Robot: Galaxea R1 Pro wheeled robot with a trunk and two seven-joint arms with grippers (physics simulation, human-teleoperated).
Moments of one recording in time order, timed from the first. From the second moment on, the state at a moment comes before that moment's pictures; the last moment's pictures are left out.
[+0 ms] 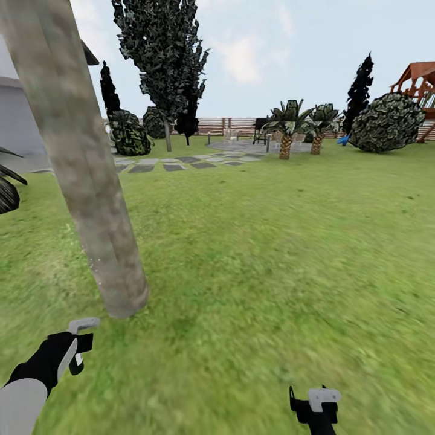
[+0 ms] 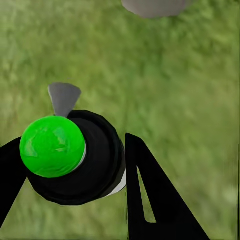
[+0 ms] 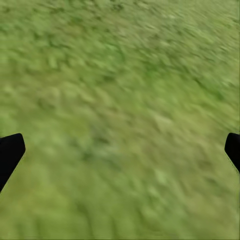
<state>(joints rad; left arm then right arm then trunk) -0.66 0.26 0.27 -0.53 -0.09 0.48 0.04 -0.41 -0.02 -0.08 -0.12 0.25 -0.64 -0.25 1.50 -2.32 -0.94</state>
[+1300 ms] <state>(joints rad) -0.69 0.19 0.26 -0.54 -0.09 0.49 0.04 -0.41 -0.02 -0.08 -0.12 0.25 -0.64 -0.25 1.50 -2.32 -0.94</state>
